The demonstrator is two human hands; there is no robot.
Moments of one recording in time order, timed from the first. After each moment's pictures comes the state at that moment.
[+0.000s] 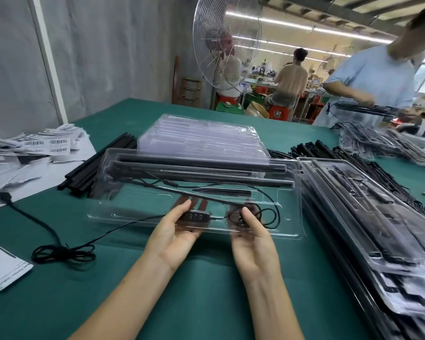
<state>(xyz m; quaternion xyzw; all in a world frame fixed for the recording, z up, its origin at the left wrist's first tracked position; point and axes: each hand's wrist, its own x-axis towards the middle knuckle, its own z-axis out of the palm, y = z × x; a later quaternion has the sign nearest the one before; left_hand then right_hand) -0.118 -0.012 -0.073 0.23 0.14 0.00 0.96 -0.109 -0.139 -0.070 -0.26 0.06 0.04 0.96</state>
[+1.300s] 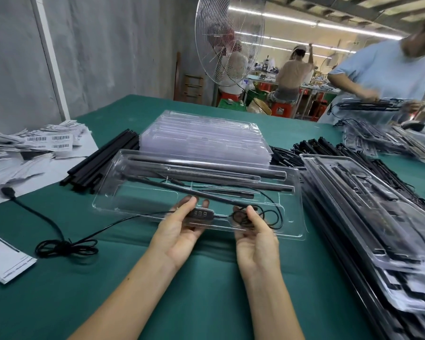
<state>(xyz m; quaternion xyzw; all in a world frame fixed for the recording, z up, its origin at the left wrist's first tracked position) -0.114 -0.017 -0.082 0.24 0.14 0.03 0.96 -0.110 -0.140 -0.075 -0.31 0.14 -0.01 0.94</state>
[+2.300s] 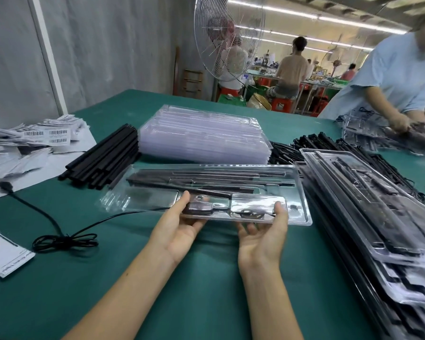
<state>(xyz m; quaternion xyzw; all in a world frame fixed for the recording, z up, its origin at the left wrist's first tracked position) -0.115 -0.017 -0.080 0.25 0.16 0.03 0.95 -0.113 -0.141 -0.077 -0.32 0.16 -0.07 0.93</state>
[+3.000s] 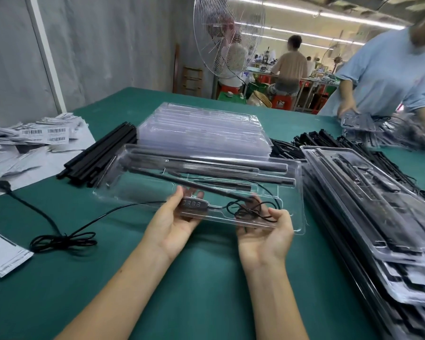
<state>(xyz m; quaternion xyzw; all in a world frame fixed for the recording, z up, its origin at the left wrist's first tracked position) -0.111 -0.008 -0.082 0.25 0.13 0.03 0.96 -0.118 -0.149 -0.069 -0.25 0.12 0.00 0.96</state>
